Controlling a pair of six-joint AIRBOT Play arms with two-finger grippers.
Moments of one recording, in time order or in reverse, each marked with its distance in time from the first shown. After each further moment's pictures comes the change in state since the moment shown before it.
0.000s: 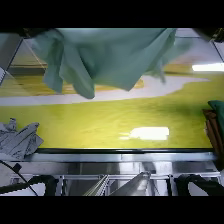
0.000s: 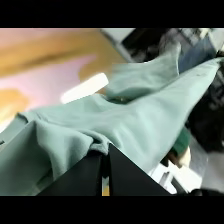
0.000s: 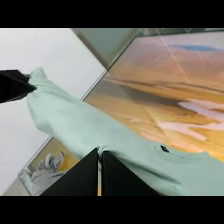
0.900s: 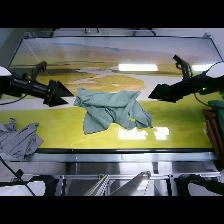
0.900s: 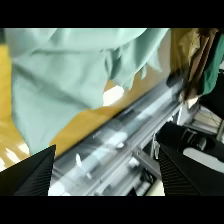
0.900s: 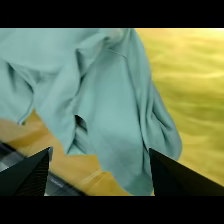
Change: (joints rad) left arm 0.135 -0.098 -0.696 0.225 -0.084 0.056; right arm 0.062 -0.266 -0.362 -0.520 0.047 0.097
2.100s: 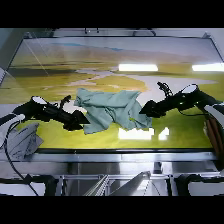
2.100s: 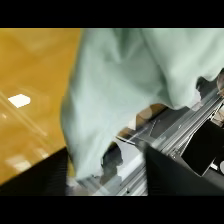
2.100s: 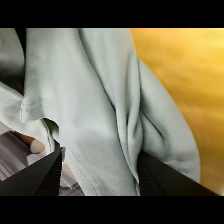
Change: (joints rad) left arm -0.156 -0.084 -0.343 0.017 0.318 0.064; right arm 0.002 -0.258 -0.119 0.219 -0.042 -0.152
